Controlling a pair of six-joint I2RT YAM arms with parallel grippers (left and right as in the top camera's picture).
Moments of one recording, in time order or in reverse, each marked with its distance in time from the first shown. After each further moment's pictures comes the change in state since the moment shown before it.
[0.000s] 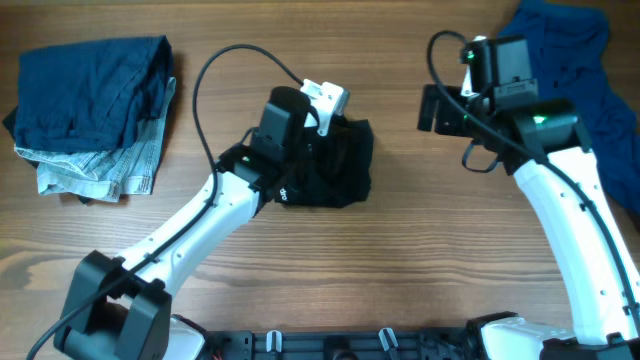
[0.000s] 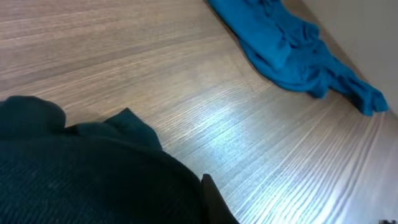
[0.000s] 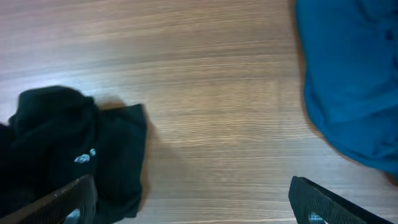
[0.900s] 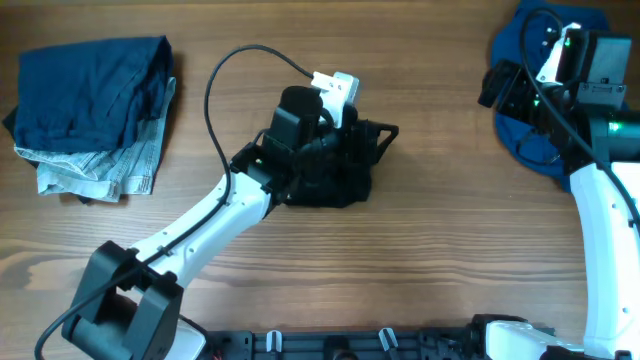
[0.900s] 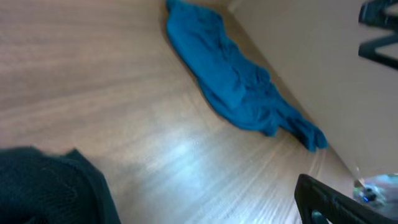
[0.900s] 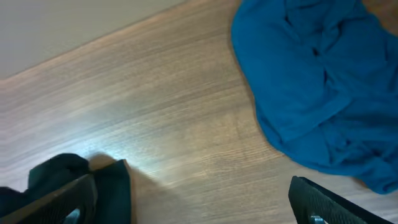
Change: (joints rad) left arm -0.062 0.042 0.002 0.211 0.044 -0.196; right arm -0.282 -0.060 0.000 0.087 -0.130 0.000
